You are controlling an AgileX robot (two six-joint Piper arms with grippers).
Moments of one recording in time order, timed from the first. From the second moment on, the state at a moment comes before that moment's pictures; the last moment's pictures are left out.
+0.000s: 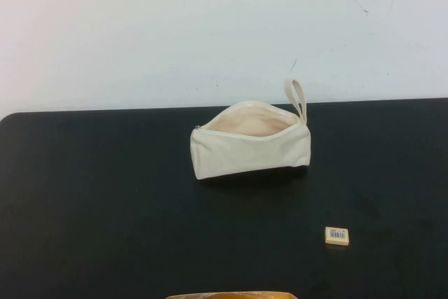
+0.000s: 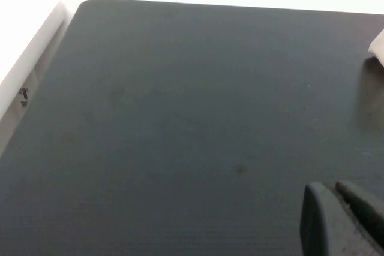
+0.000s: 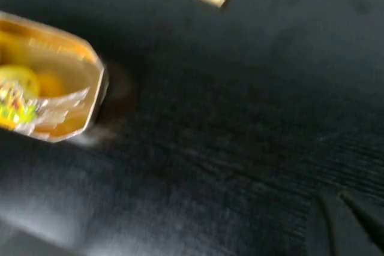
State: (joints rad) right arm -0.08 0.85 -0.87 0.37 1.25 -0.44; left arm 0.01 -0.01 0.02 -0.13 0.37 0.00
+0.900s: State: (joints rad) right arm 0.46 1.77 -1.24 0.20 1.07 -0.13; left arm 0.01 -0.01 0.02 -0.13 0.37 0.00
